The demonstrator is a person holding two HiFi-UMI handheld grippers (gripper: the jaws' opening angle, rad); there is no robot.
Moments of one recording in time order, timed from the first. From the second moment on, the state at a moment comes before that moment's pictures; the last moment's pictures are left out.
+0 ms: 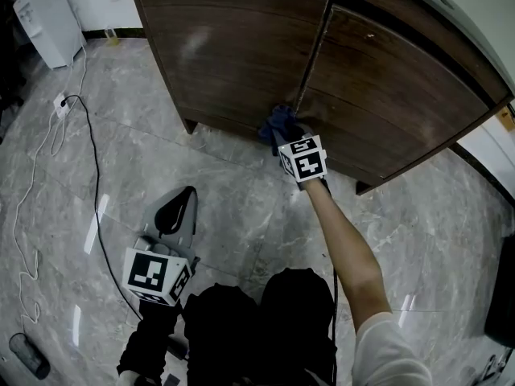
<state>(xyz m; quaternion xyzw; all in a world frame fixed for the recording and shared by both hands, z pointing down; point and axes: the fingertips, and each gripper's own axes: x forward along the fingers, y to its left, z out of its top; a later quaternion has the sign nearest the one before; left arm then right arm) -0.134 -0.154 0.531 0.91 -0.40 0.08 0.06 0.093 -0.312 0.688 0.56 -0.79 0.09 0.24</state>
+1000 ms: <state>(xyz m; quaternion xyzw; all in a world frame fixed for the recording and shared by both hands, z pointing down) -0.145 -0.152 0.525 0.91 -0.40 0.07 0.05 0.062 -0.337 0.454 0.58 -0.80 -0.05 0.13</state>
